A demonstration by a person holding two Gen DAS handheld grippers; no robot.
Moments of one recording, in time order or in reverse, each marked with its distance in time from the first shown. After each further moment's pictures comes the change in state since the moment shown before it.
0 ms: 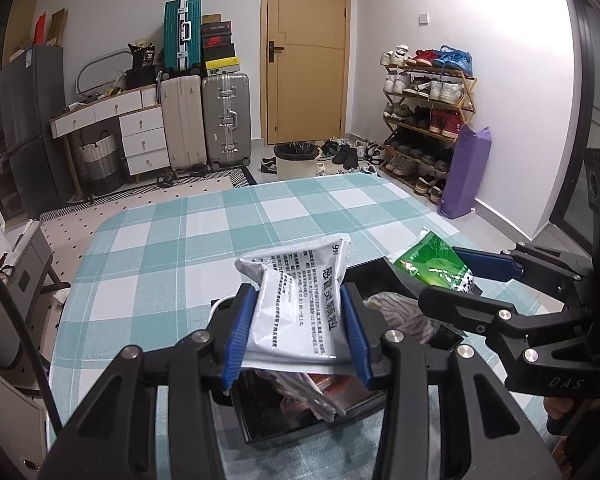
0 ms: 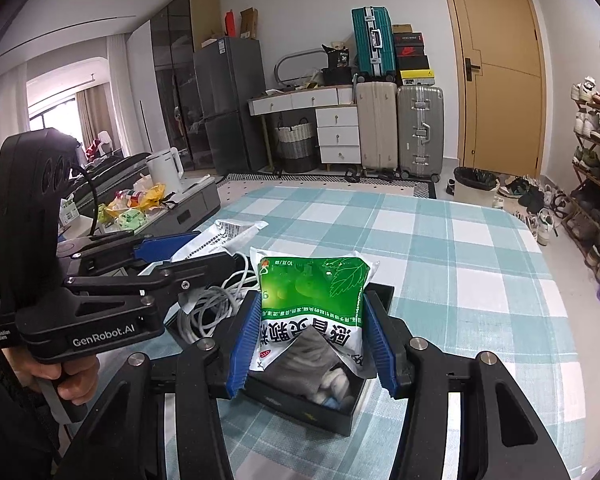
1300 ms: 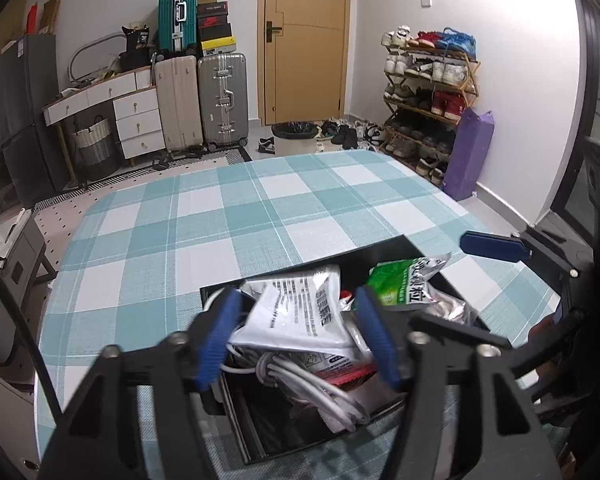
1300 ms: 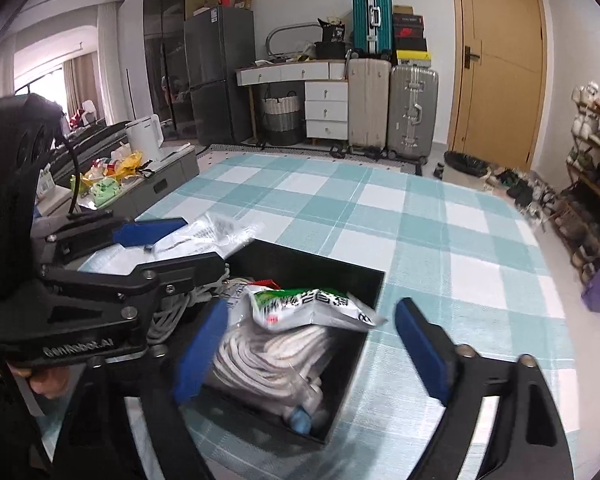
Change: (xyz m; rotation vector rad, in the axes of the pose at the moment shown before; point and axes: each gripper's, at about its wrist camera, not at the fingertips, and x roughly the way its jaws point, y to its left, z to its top) left arm 0.028 0.007 -0.007 -0.004 0.064 -0.014; right arm 0.046 -0.011 -0.010 -0.060 0.080 -0.094
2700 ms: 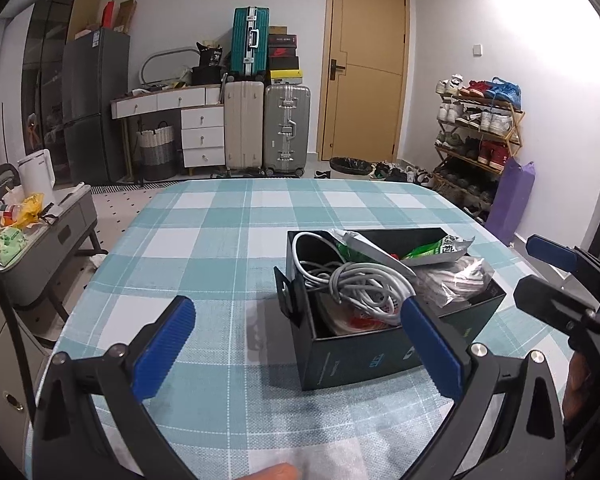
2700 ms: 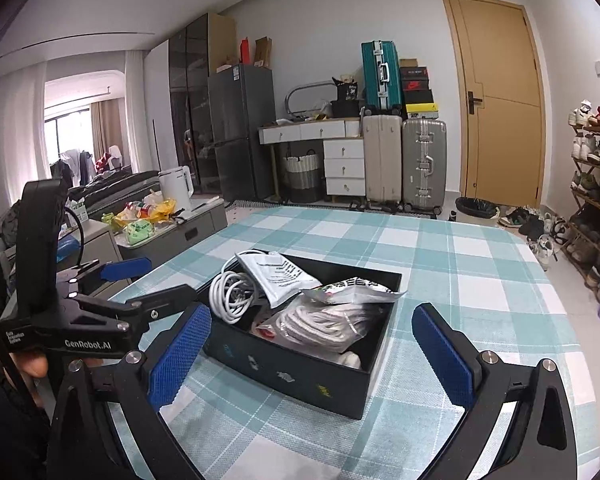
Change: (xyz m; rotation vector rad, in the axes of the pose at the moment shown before) left arm -0.050 0.020 -0.070 -0.147 -0.157 0.170; right arm -0.063 0.017 -0.042 0.029 -0.232 0.092
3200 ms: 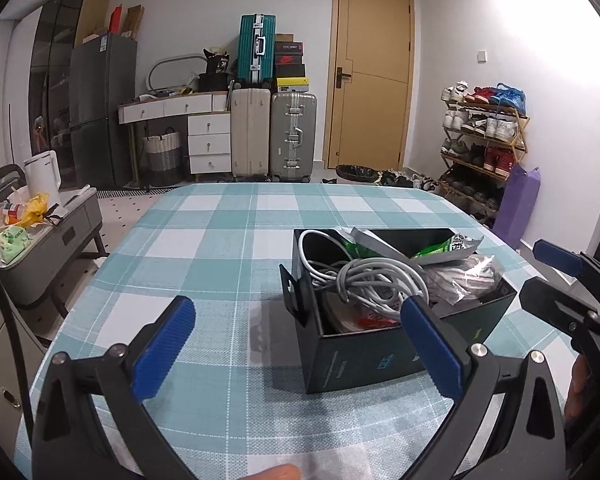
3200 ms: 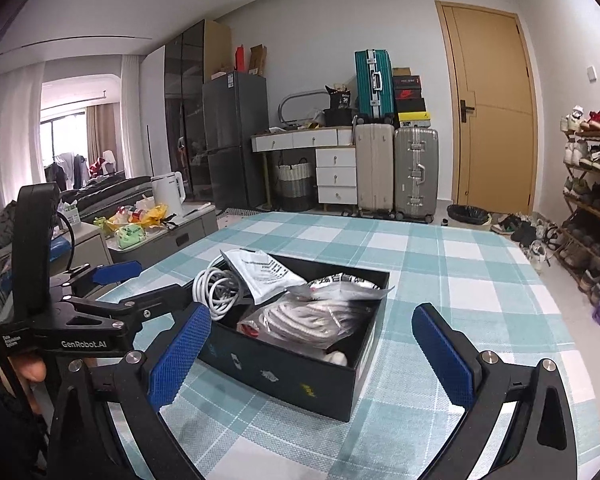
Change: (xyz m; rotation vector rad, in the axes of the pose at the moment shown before) left arm 0.003 0.002 -0.008 -0.006 -0.041 0.024; right arm 0.003 -0.005 -0.011 -0.008 -0.029 -0.021
